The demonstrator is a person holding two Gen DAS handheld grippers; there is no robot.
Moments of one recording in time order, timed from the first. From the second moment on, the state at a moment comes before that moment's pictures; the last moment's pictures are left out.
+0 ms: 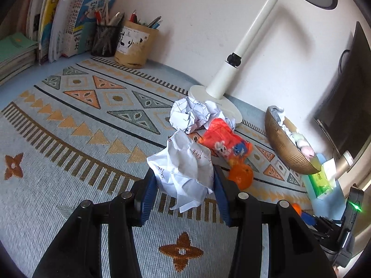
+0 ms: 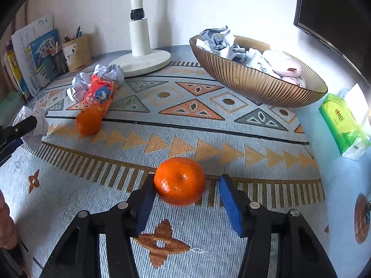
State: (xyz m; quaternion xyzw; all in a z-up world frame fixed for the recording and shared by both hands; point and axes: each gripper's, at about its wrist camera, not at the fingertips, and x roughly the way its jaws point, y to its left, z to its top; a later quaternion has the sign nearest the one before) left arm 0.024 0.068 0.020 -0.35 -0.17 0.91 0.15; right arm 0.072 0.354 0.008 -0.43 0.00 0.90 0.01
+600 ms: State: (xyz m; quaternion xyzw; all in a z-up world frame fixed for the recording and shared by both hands) left arm 0.026 0.070 0.022 -0.34 -0.16 0.91 0.18; right arm 0.080 0.352 0.012 -0.42 0.00 0.91 -0.01
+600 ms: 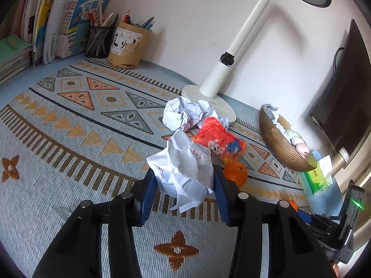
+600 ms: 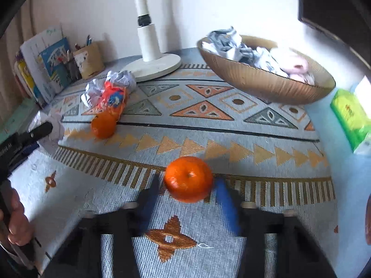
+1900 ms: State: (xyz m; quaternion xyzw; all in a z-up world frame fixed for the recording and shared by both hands) left arm 0.001 0.214 0.129 -0.33 -0.02 0.90 0.30; right arm 0.050 0.459 0.120 -0.37 0.13 0.92 0.00
